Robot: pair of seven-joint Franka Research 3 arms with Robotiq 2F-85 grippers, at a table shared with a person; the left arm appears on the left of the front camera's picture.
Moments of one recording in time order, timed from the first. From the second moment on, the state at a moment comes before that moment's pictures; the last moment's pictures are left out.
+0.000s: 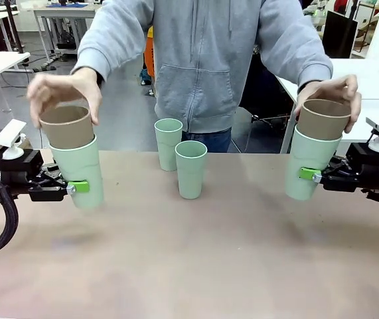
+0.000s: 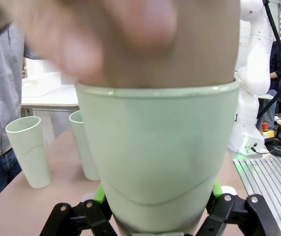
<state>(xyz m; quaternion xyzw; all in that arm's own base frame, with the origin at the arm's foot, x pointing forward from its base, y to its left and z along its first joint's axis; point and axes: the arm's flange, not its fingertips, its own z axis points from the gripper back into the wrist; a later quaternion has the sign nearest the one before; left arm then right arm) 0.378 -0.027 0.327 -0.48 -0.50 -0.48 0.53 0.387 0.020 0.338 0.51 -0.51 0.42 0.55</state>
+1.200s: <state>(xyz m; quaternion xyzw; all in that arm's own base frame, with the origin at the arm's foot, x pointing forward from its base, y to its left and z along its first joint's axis) 0.377 -0.027 0.327 -0.48 -0.50 -0.48 0.53 0.387 0.020 0.338 0.51 -0.51 0.42 0.55</state>
